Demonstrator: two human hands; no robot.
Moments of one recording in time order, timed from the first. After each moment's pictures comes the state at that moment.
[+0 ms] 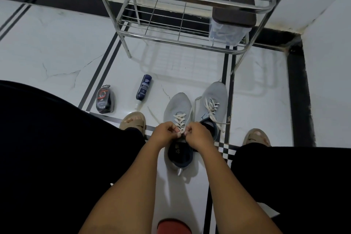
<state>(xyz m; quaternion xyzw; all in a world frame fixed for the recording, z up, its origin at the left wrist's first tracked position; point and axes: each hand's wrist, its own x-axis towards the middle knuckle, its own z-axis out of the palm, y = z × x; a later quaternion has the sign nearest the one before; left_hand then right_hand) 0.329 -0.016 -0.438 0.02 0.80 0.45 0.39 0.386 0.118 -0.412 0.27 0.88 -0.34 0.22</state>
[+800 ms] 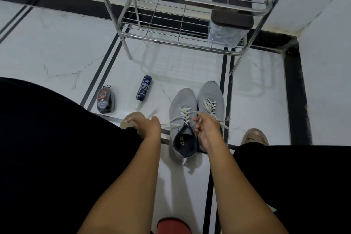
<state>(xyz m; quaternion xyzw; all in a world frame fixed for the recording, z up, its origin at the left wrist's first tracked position) 0.312 -0.015 -0.417 -0.37 0.77 0.48 0.18 0.379 0.131 -0.390 0.50 0.41 -0.76 0.00</state>
